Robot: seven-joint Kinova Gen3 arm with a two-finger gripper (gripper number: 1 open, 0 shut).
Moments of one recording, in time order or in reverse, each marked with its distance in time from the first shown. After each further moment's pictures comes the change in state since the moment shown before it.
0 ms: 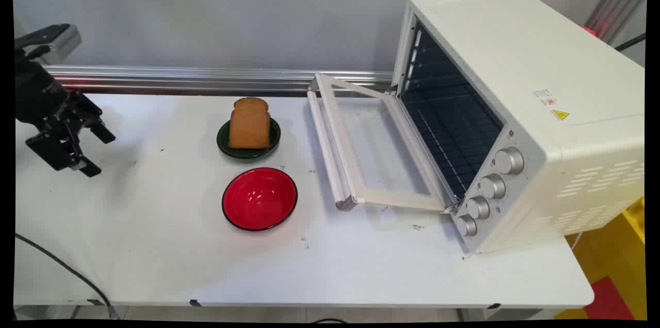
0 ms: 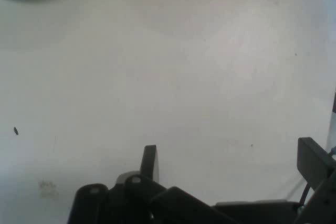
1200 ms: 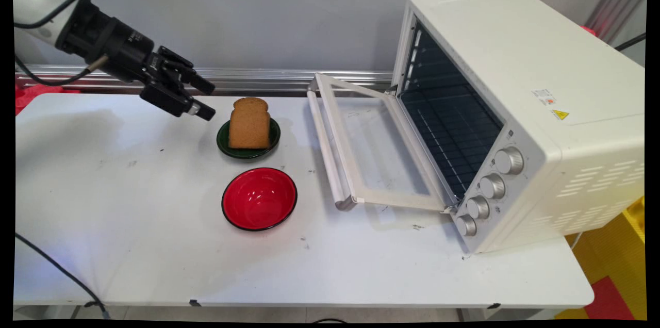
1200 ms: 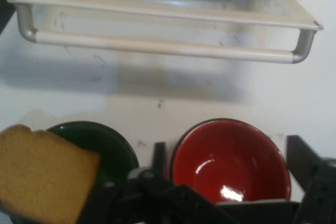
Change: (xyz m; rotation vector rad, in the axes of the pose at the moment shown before) arm 0.097 0.007 0.009 0.029 0.479 -0.031
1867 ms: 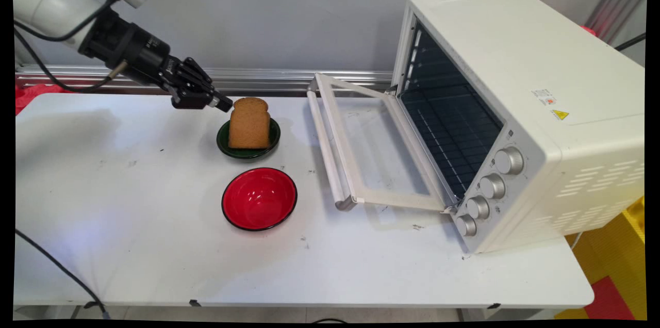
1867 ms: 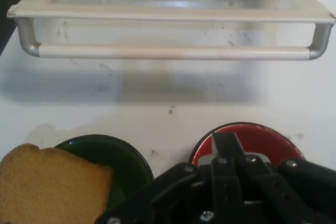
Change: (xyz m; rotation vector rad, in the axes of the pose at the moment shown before) arm 0.003 -0.010 0.023 0.008 -0.005 0.072
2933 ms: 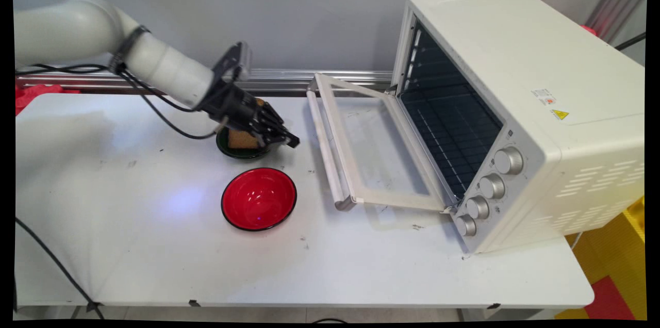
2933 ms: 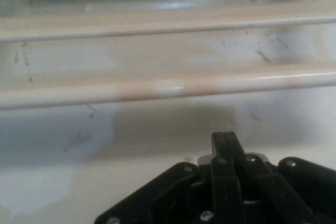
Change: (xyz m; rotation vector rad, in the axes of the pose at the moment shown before) arm -0.007 -0.013 0.171 -0.017 0.018 0.079
